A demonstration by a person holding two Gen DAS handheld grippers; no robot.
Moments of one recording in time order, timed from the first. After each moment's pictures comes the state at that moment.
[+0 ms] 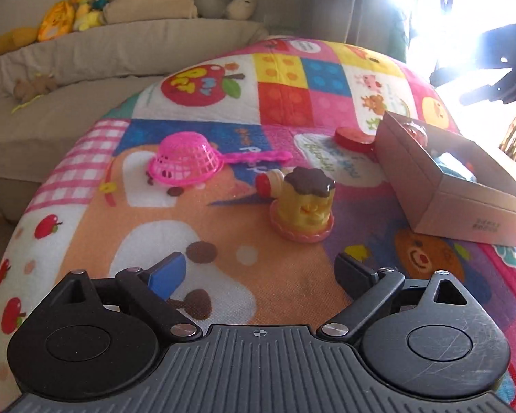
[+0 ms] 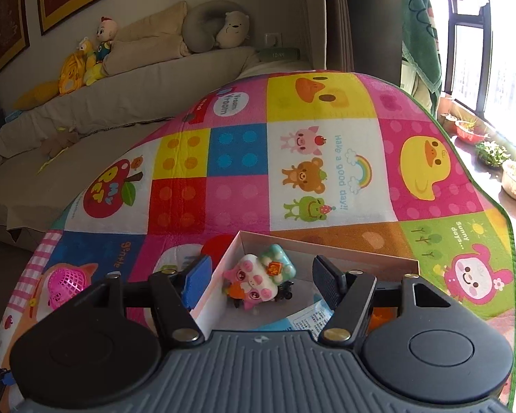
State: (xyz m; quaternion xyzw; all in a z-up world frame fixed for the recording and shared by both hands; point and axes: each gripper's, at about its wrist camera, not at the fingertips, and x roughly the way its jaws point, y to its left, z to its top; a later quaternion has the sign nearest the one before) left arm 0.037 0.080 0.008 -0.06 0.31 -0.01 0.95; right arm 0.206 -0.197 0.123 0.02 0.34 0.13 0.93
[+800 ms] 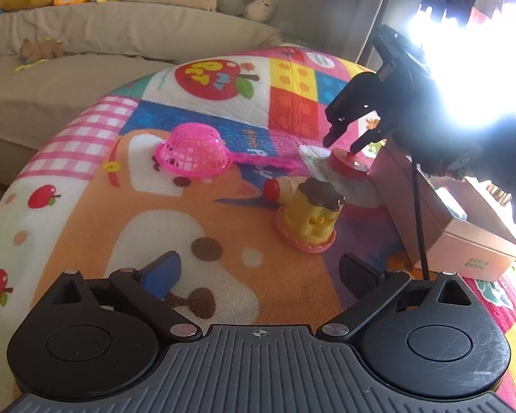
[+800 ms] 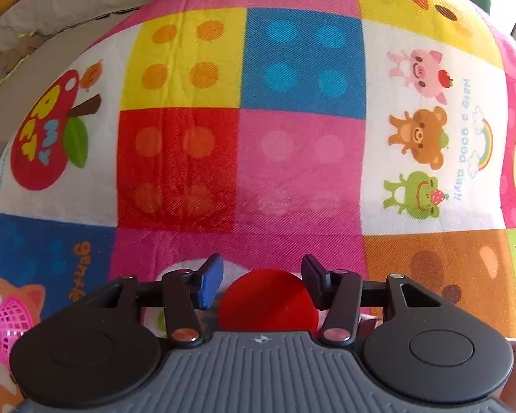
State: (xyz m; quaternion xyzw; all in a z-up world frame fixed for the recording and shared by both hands) left arm 0.033 0.101 0.004 -0.14 0.31 -0.02 0.94; right arm 0.356 -0.063 0.033 -0.06 0.51 0.11 0.85
